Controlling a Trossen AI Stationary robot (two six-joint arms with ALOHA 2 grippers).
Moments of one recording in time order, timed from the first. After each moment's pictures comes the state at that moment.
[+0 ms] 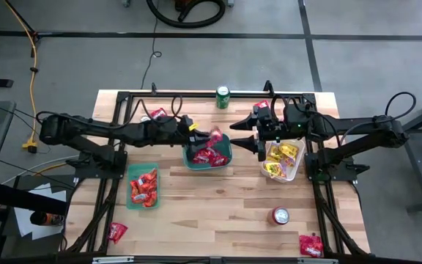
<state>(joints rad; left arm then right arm) 0.10 1.33 0.77 0.23 -0.06 -0.28 0.02 1.16 1.10 -0.04 -0.03 0.31</state>
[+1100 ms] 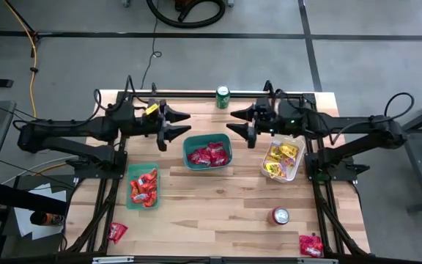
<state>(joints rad) 0.08 0.96 0.83 0.18 -0.04 -0.31 -0.05 1.19 1.10 -0.05 0.15 0.40</state>
